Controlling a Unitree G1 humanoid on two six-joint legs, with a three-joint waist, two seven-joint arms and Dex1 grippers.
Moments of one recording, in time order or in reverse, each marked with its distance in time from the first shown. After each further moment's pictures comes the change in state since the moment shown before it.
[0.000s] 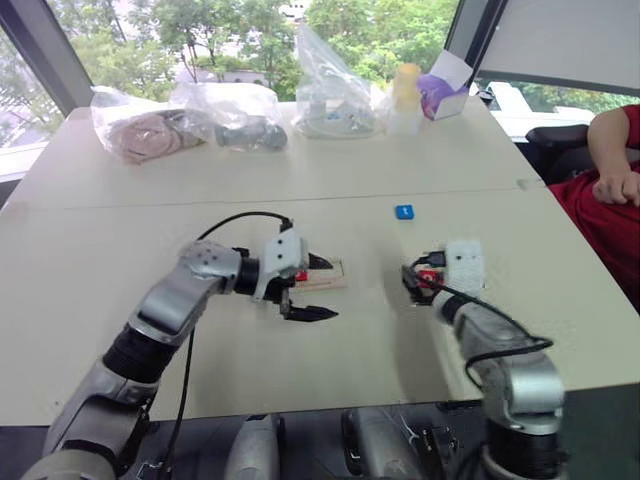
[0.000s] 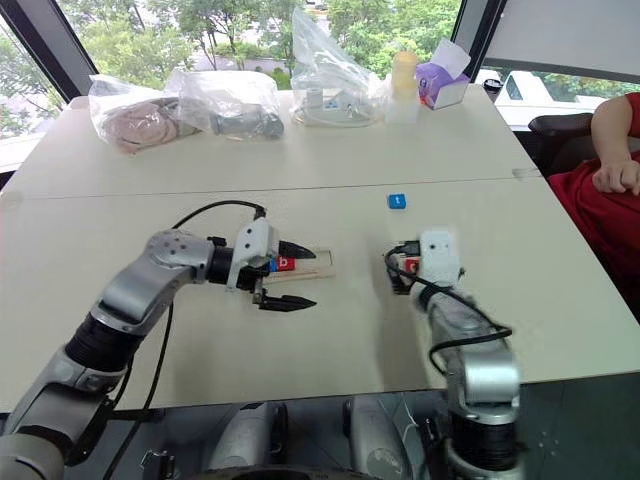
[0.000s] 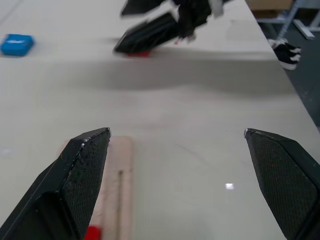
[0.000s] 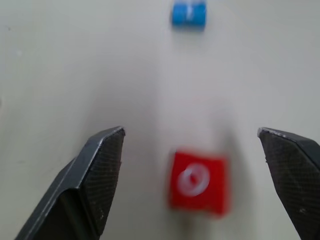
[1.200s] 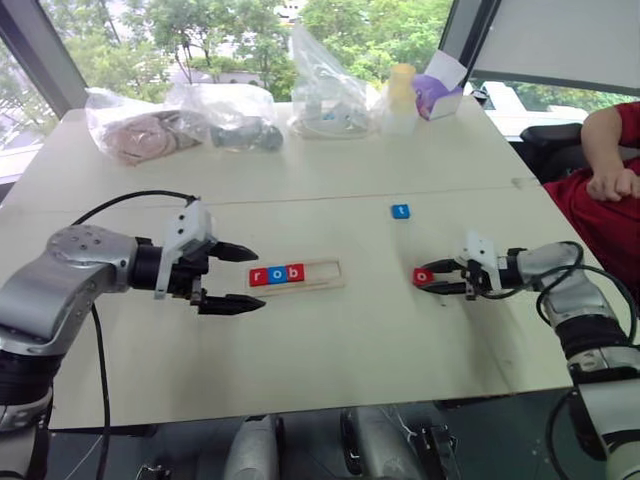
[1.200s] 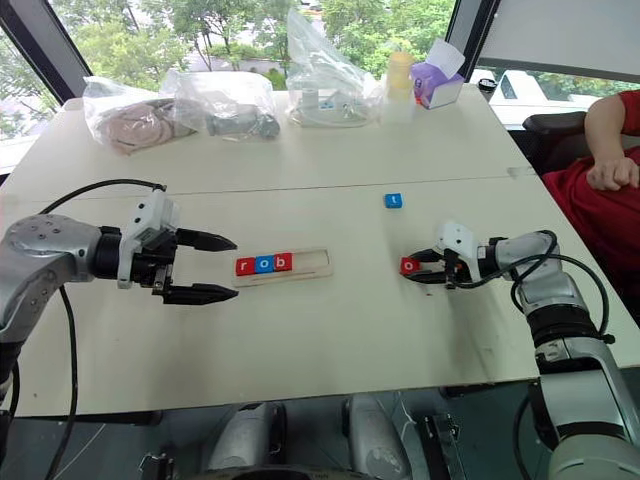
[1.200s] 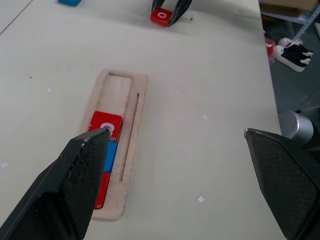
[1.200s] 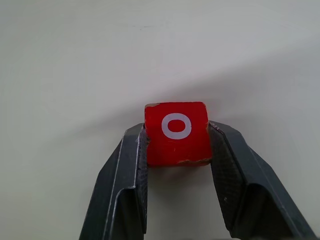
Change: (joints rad) left arm 0.167 0.345 0.269 -0.184 -0.227 0.237 -0.048; right arm -0.452 -0.358 0.250 1.158 -0.035 -0.920 1.056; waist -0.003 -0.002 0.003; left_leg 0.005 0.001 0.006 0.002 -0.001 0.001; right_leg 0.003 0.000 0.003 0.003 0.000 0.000
